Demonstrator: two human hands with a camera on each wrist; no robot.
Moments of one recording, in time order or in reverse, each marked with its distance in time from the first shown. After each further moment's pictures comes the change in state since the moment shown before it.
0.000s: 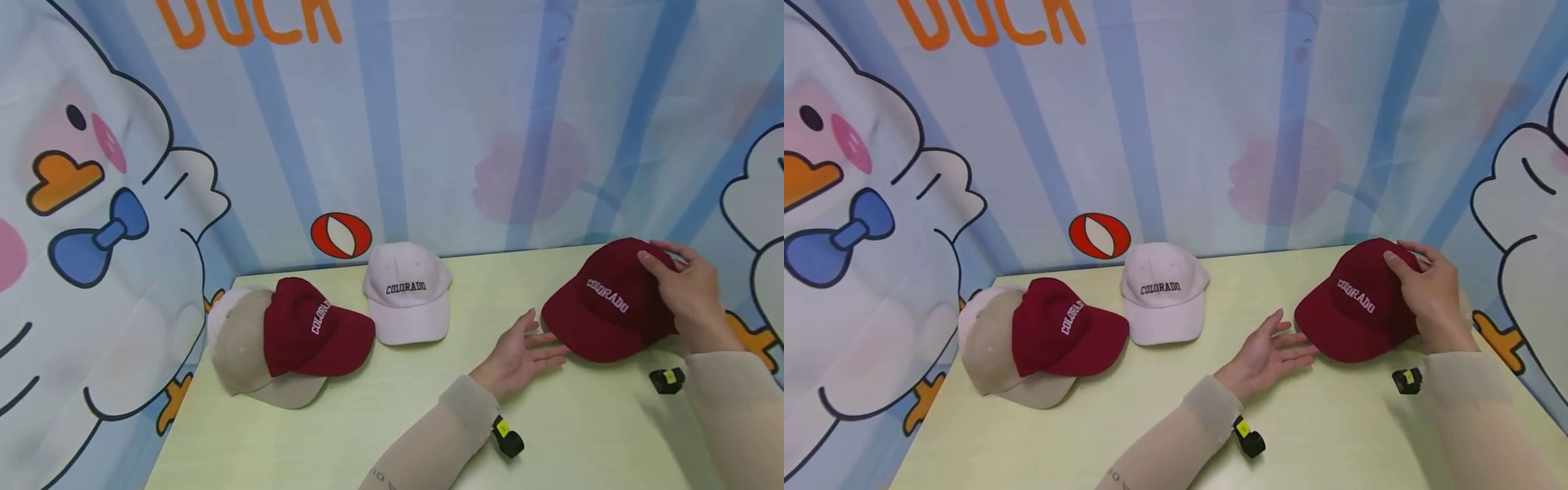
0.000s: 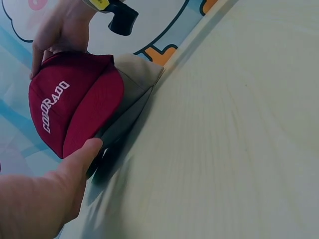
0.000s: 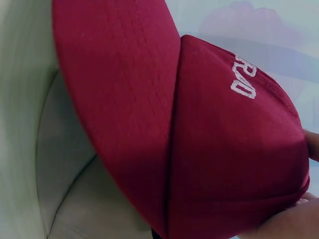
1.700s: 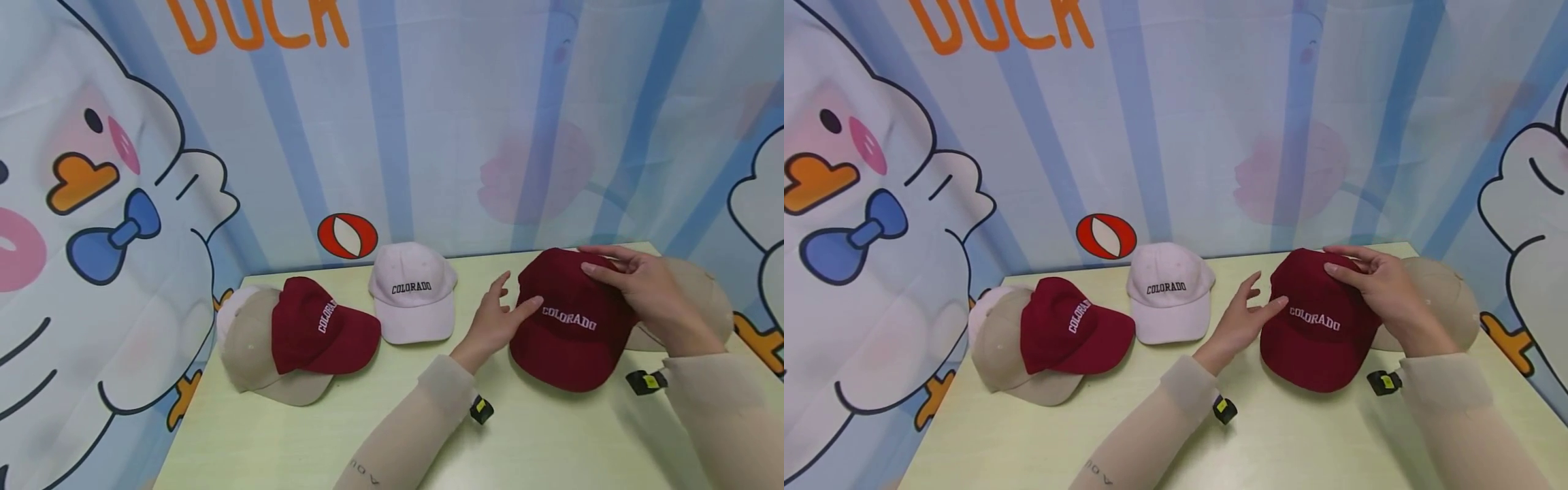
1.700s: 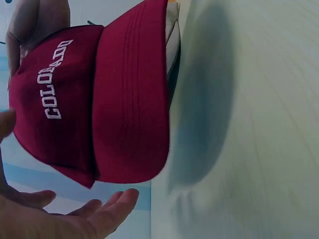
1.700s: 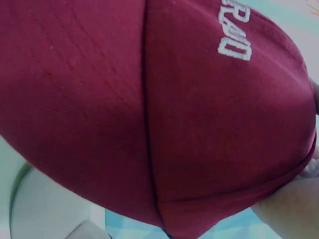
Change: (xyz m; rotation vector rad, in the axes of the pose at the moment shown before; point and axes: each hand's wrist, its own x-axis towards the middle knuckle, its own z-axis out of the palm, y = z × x) left_hand -0.017 0.067 -0.004 0.939 0.214 0.316; right_hand -0.042 -0.040 0.035 0.130 -0.510 -0.168
